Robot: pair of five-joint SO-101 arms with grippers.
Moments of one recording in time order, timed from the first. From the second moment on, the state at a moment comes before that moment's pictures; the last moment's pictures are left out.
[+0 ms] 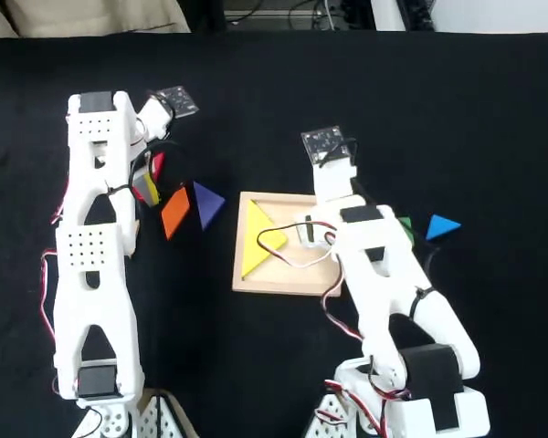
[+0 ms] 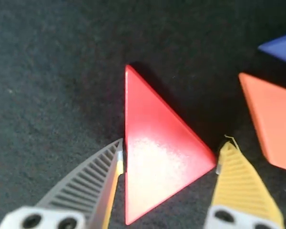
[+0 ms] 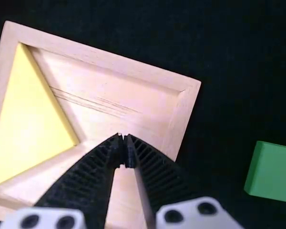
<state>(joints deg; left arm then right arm) -10.0 66.5 -65.8 94.1 -61.8 -8.7 -13.8 50.3 39.6 5.6</state>
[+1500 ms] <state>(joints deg) 15.8 0.0 -3.1 89.3 20.2 14.2 -13.8 50.1 36.5 -2.9</state>
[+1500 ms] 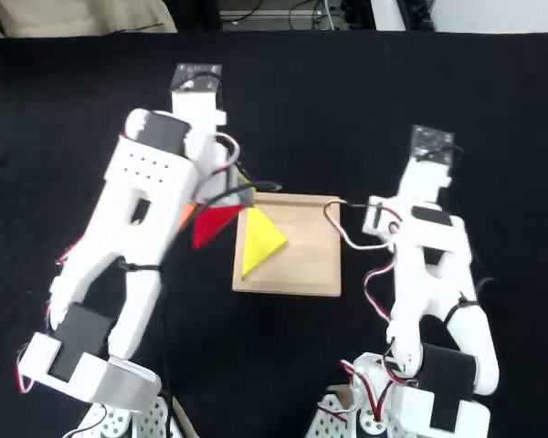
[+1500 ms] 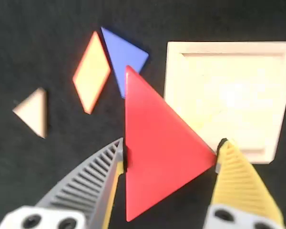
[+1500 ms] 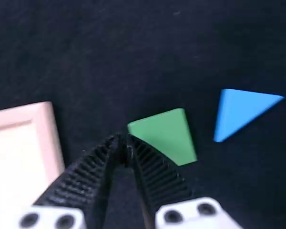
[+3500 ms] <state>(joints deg) 40.3 0.0 27.4 50.7 71.8 21.2 -13.8 50.1 35.2 -3.4</state>
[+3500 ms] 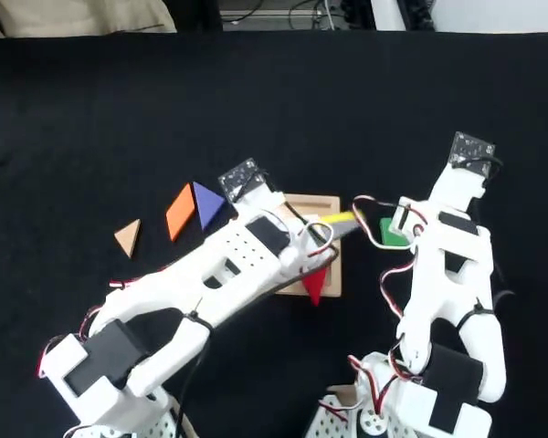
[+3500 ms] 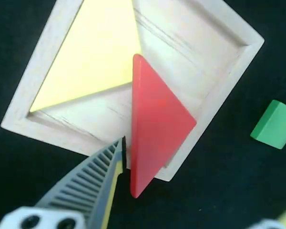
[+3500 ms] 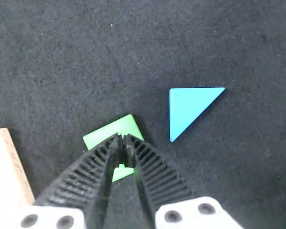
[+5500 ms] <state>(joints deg) -16.0 3.2 22.9 81.9 14.9 -21.2 4.2 28.2 61.6 13.1</state>
